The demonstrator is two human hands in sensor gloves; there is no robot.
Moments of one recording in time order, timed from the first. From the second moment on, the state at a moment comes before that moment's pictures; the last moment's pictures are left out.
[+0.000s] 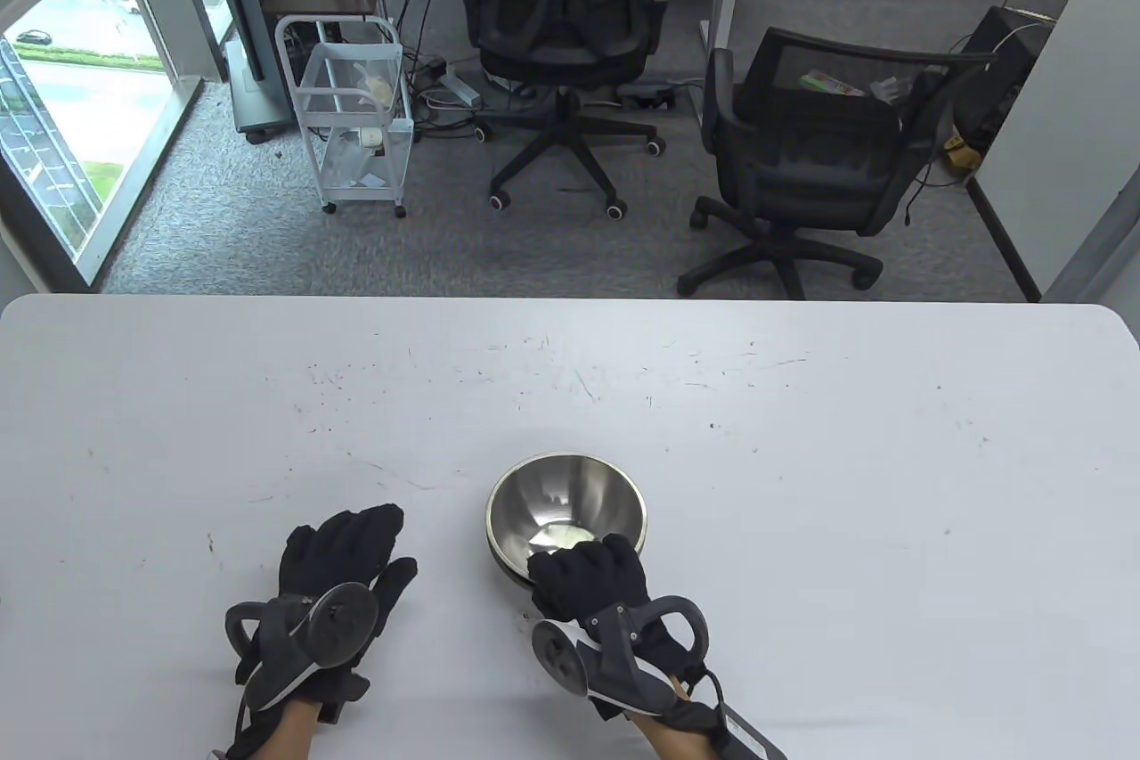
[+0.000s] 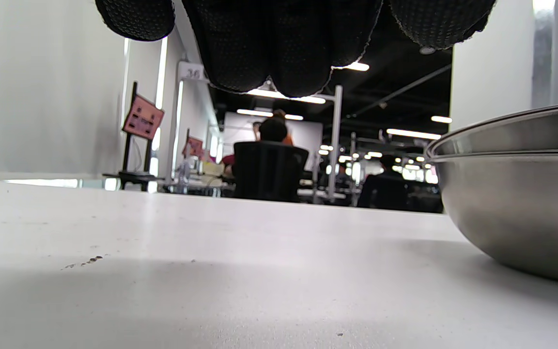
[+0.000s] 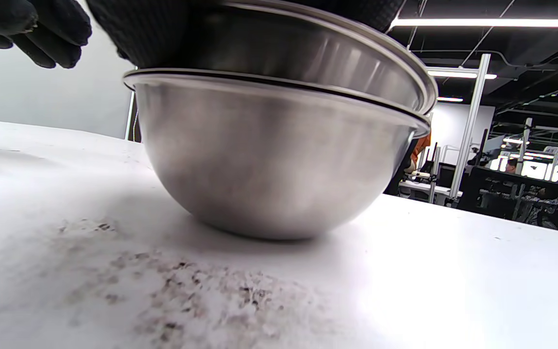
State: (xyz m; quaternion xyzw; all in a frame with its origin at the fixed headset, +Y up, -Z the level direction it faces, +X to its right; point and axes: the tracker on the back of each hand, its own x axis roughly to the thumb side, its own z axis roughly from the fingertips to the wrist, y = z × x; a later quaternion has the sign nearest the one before) left_hand -0.252 -0.737 -0.282 0.13 -0.05 0.06 0.99; right_hand 0.019 -0.736 -0.273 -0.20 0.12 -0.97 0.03
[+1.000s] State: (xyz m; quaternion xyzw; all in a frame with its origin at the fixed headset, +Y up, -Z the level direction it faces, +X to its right) left_hand -0.252 -0.739 -0.284 0.12 -0.05 0.06 0.99; right_hand 0.068 -0.723 -0.271 -0.15 0.14 -0.98 0.03
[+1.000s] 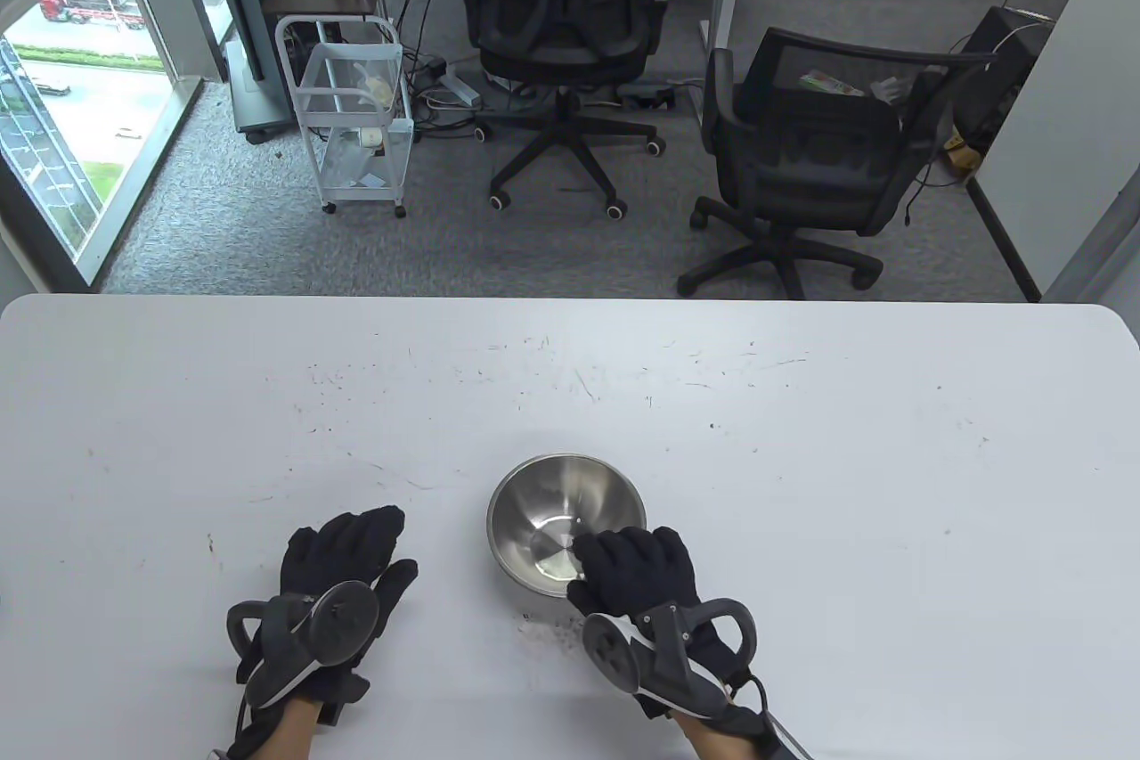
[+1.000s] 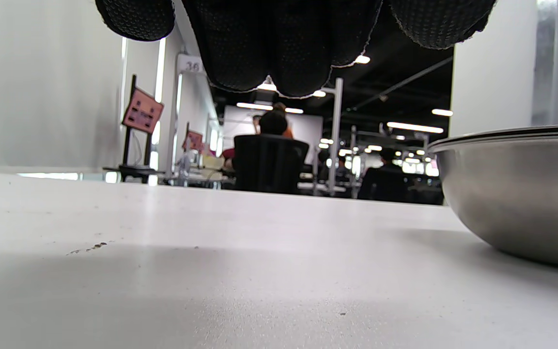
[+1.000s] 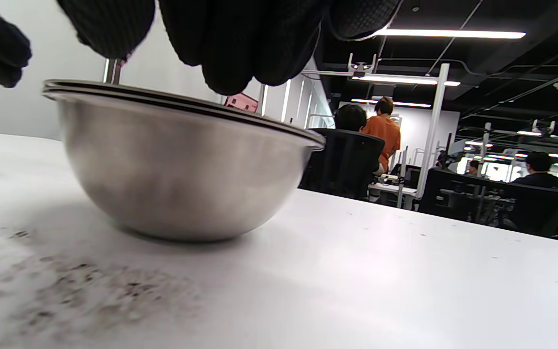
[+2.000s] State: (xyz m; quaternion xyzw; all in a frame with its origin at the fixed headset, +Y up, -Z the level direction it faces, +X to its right) left_hand -0.251 -0.739 -0.285 0.11 -0.04 0.03 0.99; right_hand 0.150 -0.729 -0.270 -0.05 0.15 -0.99 0.01
